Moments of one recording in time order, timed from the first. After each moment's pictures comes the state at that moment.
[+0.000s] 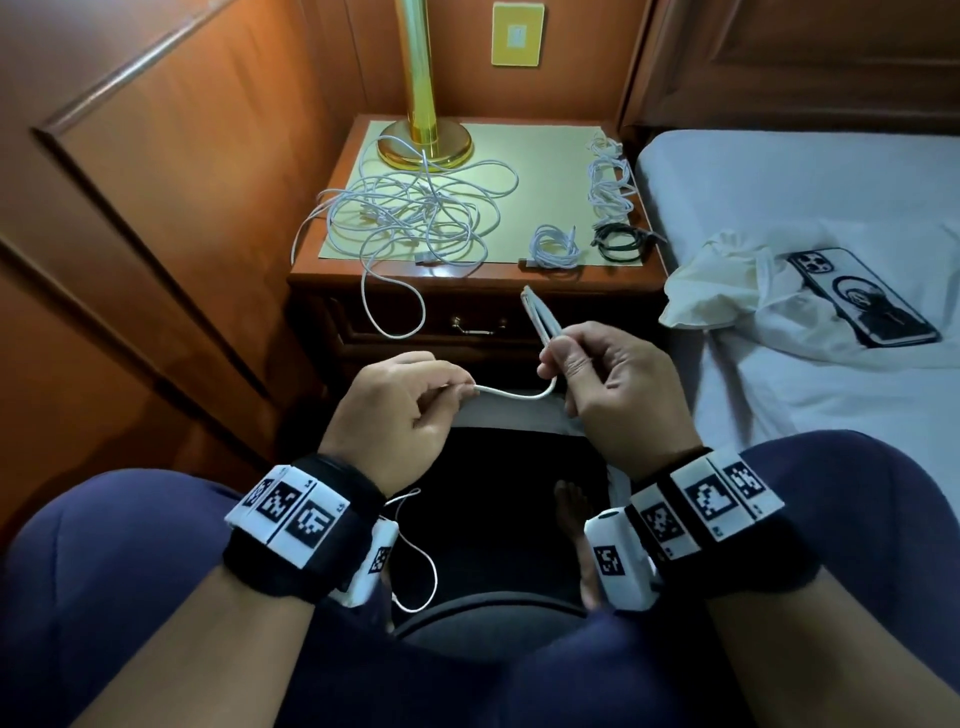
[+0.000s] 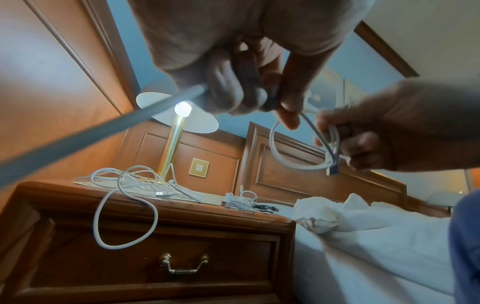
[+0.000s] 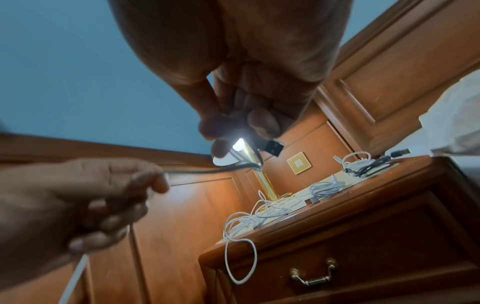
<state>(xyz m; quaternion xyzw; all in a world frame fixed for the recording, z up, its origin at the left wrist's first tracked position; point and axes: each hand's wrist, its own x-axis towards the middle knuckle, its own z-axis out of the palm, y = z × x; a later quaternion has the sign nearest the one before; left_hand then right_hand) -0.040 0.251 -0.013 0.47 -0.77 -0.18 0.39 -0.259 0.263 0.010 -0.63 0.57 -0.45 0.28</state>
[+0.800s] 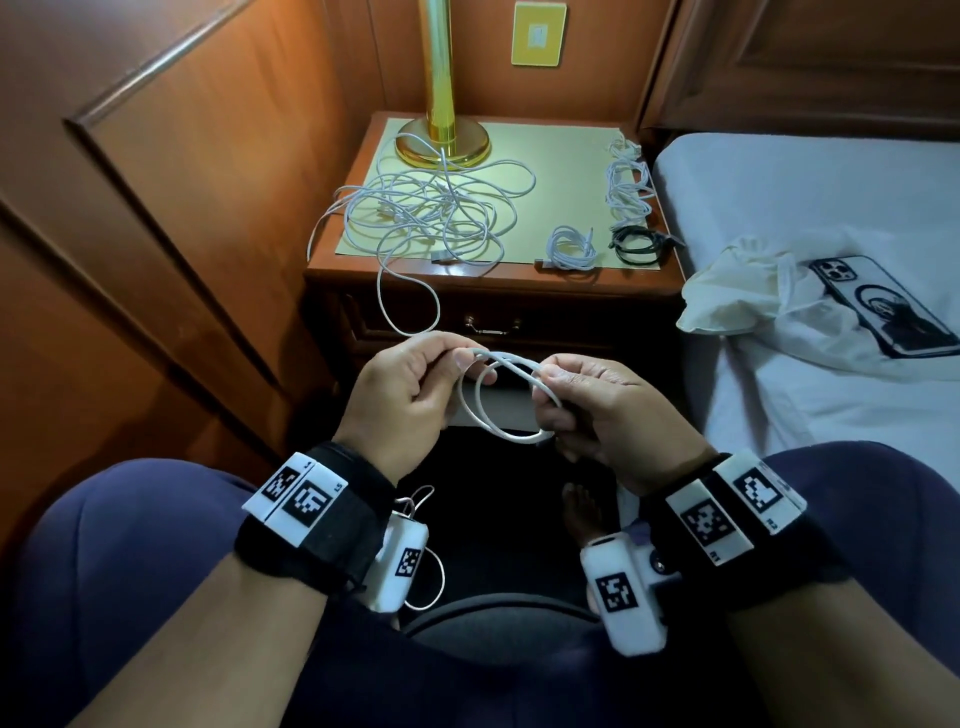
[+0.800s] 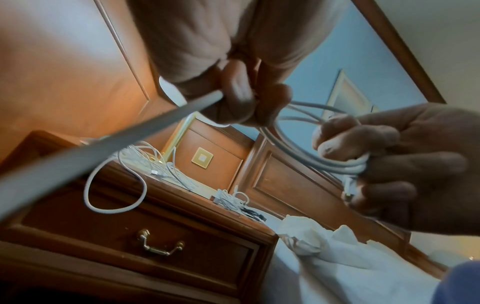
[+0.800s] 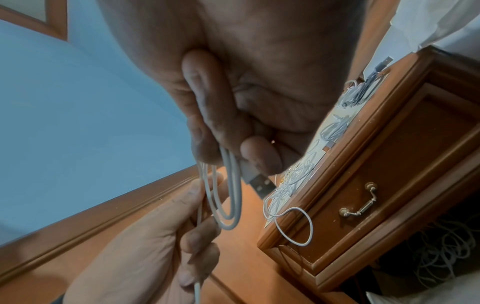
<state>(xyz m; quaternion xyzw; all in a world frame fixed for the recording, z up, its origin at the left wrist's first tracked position) -0.044 0.250 -0.004 0.49 -0.65 -0.37 0.46 -0.241 0.265 0.021 -0.50 0.47 -0.35 0.63</state>
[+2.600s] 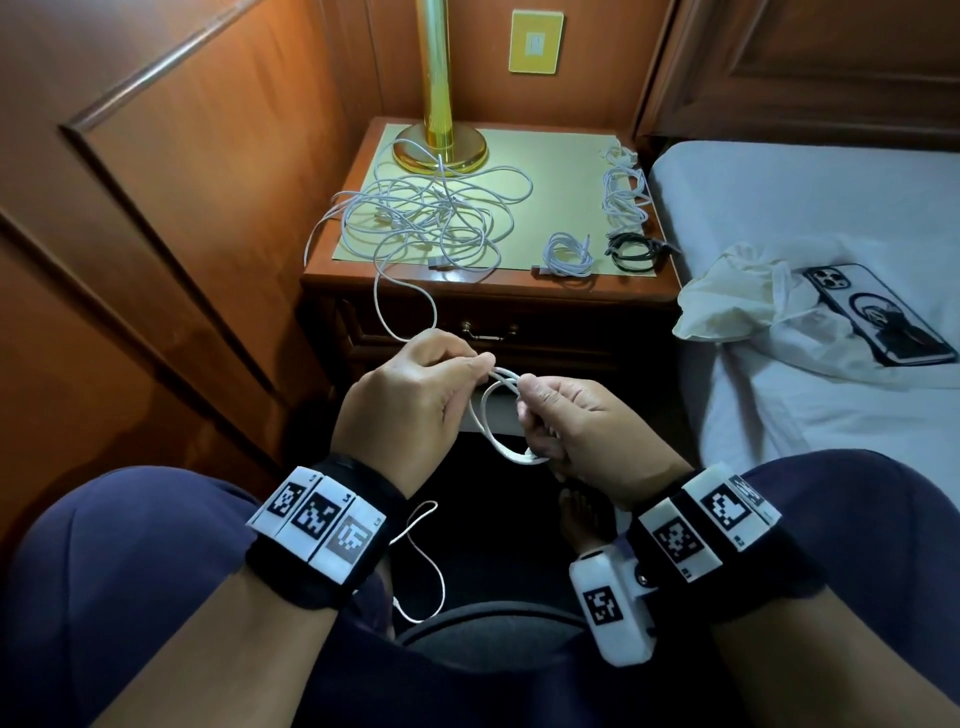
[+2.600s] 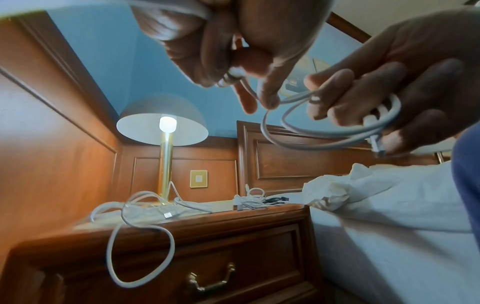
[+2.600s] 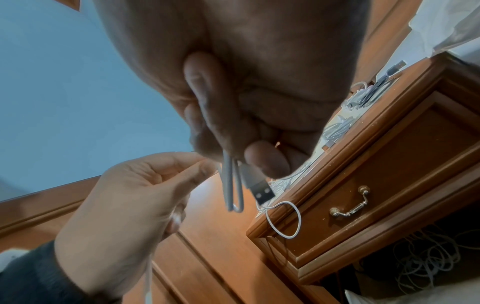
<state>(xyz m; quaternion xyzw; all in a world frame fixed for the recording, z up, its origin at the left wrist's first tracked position) -0.043 0.249 -0.008 0.47 -0.79 -0.03 0.40 -0.235 0.266 0.010 -0.54 0.50 -0.32 0.59</state>
